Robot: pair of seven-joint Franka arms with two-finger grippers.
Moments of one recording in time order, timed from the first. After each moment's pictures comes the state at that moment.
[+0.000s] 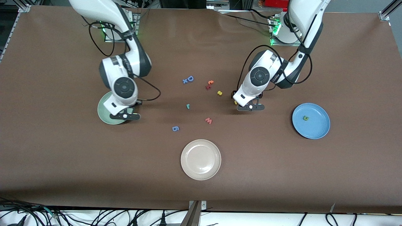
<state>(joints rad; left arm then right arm) -0.32 0.45 -0.24 -2.06 0.02 2.32 -0.68 0.70 0.42 -0.36 -1.95 -0.13 2.05 0.36</state>
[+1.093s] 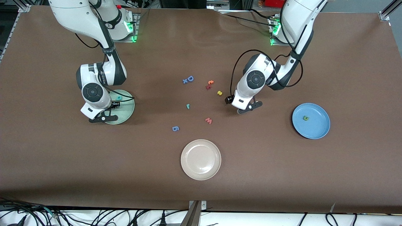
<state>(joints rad) -0.36 0.52 -0.23 -2.04 -0.07 2.42 -0.92 0.59 0.47 -0.43 -2.12 -0.13 2.36 0.11</state>
